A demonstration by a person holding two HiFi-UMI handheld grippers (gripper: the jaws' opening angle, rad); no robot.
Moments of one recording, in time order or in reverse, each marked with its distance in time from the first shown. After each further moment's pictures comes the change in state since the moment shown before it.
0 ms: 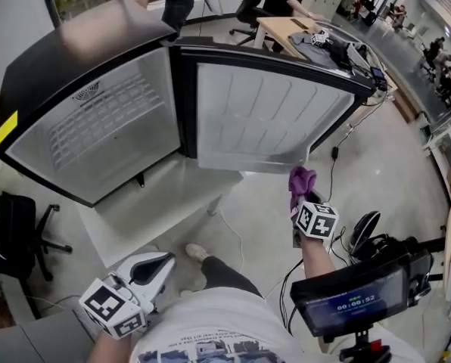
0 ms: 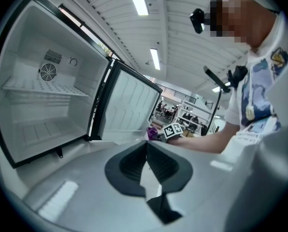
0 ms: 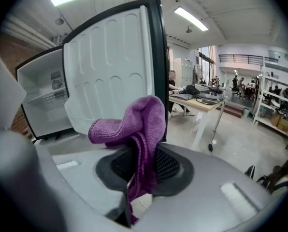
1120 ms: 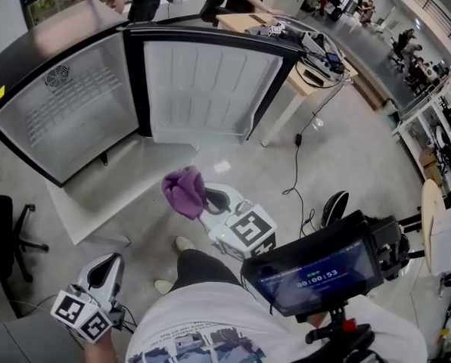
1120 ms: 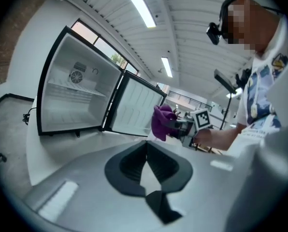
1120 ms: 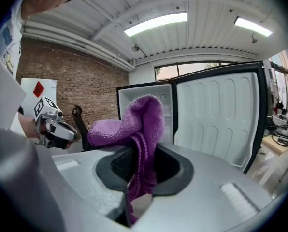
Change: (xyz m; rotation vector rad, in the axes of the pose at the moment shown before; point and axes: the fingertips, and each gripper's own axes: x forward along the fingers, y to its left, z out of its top) left arm -0.064 -0.041 -0.056 -0.107 -0.100 0.207; right arm -0.193 0.248 0.045 -0.385 -0.268 0.772
